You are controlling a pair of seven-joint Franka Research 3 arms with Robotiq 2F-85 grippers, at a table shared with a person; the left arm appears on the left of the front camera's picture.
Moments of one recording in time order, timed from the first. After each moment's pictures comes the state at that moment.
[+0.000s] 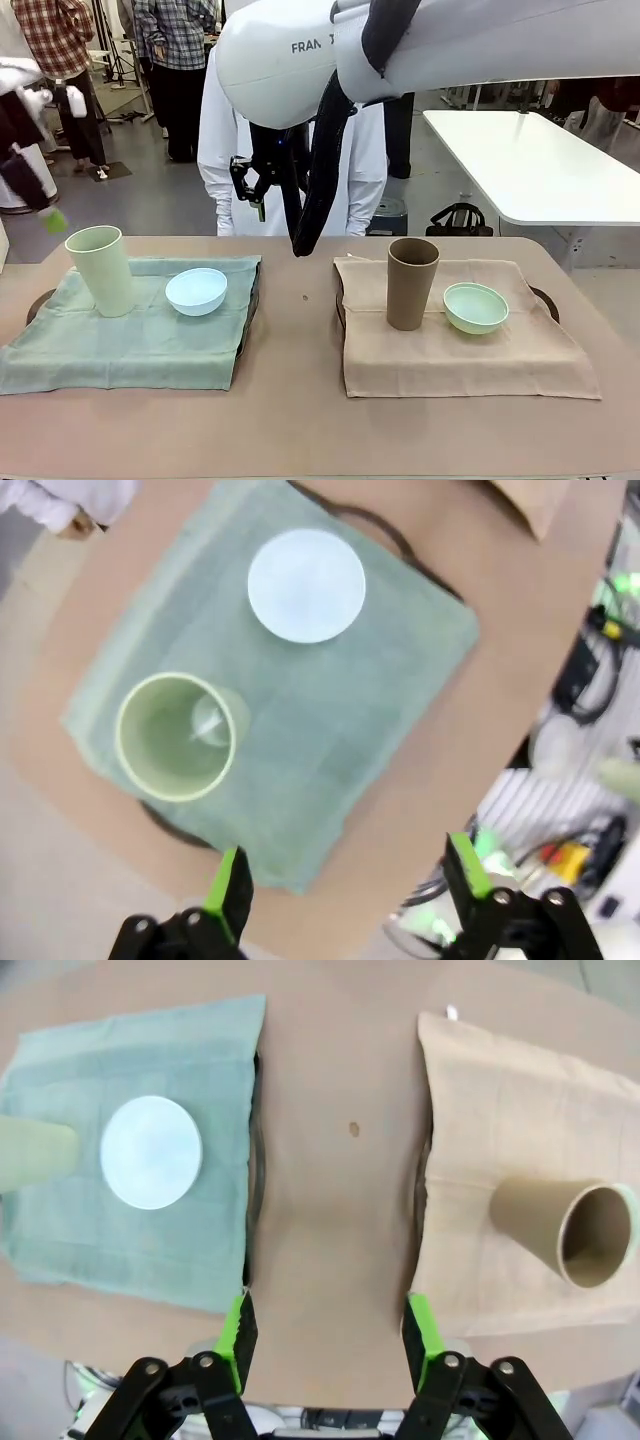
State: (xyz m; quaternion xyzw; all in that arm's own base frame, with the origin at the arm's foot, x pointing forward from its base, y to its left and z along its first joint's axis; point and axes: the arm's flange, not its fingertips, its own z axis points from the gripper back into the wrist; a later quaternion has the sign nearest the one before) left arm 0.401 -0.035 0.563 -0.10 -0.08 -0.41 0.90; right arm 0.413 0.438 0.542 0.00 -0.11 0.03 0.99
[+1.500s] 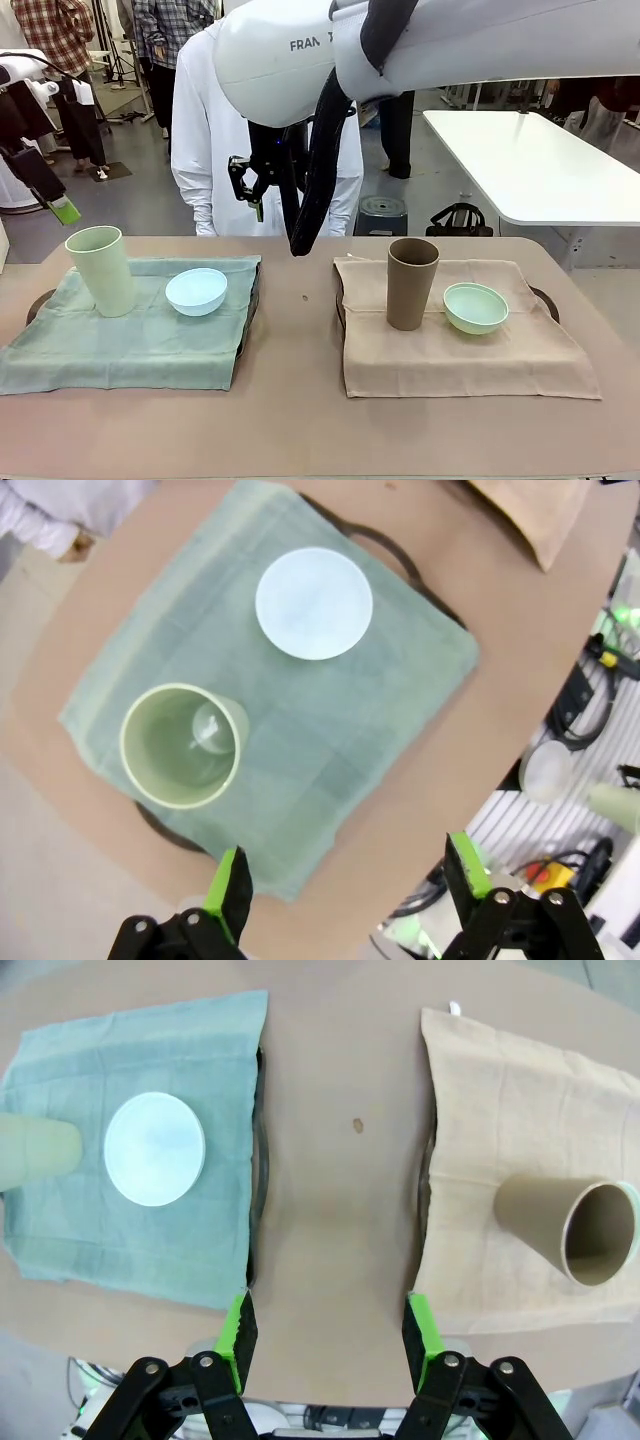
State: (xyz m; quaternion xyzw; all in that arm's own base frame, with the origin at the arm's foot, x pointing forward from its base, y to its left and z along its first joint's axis) left arm 0.405 -0.038 0.562 -0.10 -0.08 -0.39 0.91; right arm 0.412 0.439 0.546 0.00 -0.11 0.03 0.99
